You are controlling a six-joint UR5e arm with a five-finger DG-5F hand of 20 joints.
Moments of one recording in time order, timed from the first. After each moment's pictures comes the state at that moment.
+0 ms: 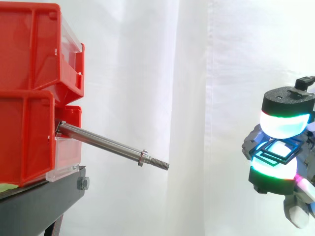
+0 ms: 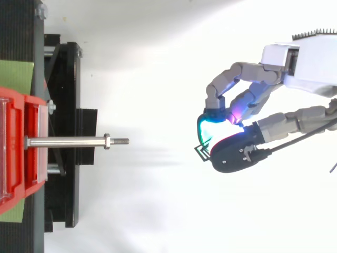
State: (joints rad) arm 0.12 -2.14 -1.15 -3.46 -1.35 -0.22
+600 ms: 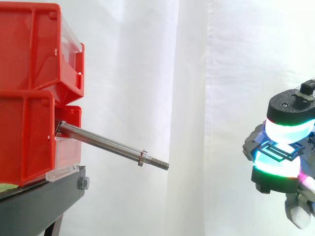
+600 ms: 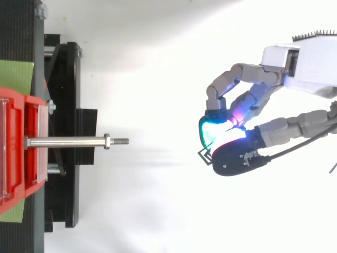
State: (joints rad) arm 0.12 -2.14 -1.15 -3.47 -1.35 -0.21
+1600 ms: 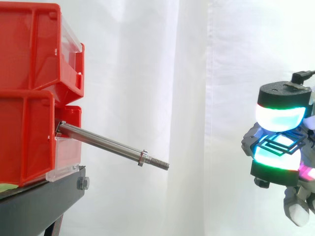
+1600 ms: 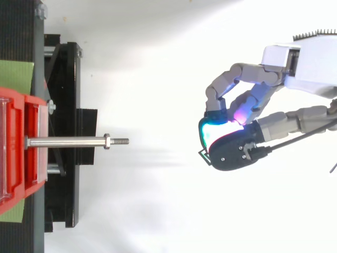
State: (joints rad) arm 0.12 -2.14 -1.14 -3.47 -1.35 -0.21
